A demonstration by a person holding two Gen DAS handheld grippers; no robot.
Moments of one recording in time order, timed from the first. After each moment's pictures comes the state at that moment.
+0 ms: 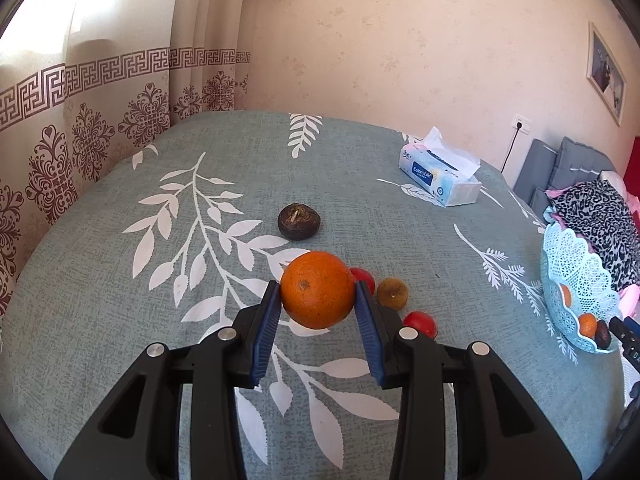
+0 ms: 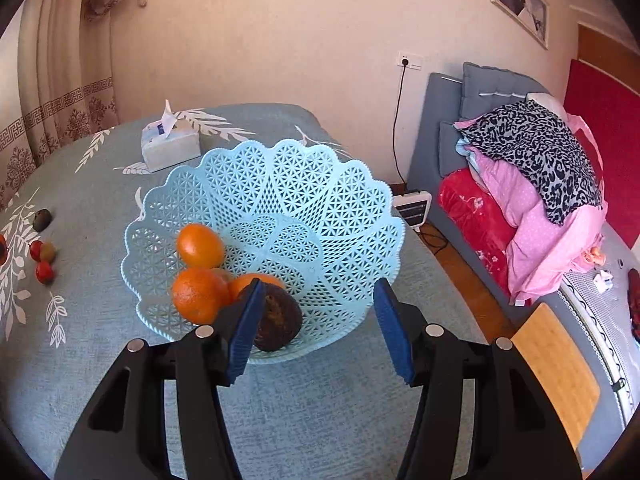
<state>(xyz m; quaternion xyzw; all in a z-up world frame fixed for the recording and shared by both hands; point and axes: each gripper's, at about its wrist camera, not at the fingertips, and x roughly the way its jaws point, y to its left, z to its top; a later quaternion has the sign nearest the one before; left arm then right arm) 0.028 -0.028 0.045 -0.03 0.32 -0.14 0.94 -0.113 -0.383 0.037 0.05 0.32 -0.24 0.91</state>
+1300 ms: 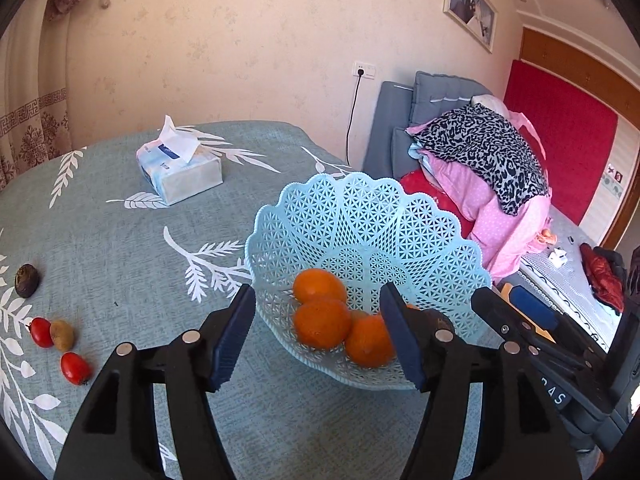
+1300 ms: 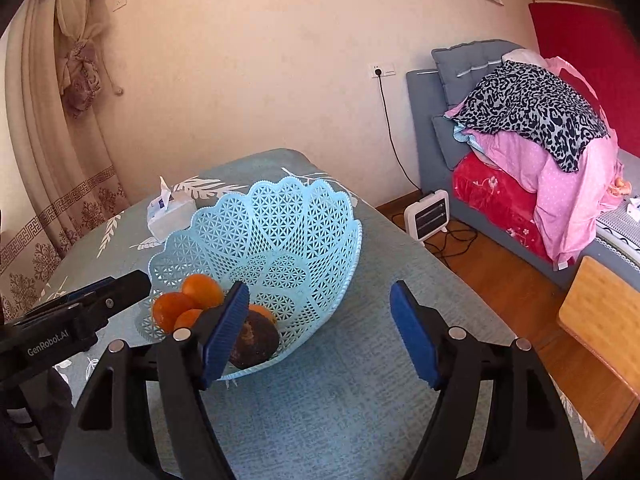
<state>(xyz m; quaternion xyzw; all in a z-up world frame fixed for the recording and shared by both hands) -0.022 -0.261 0.062 0.05 0.31 -0.37 0.87 -0.151 -0.416 0.033 0.18 0.22 -0.22 0.93</state>
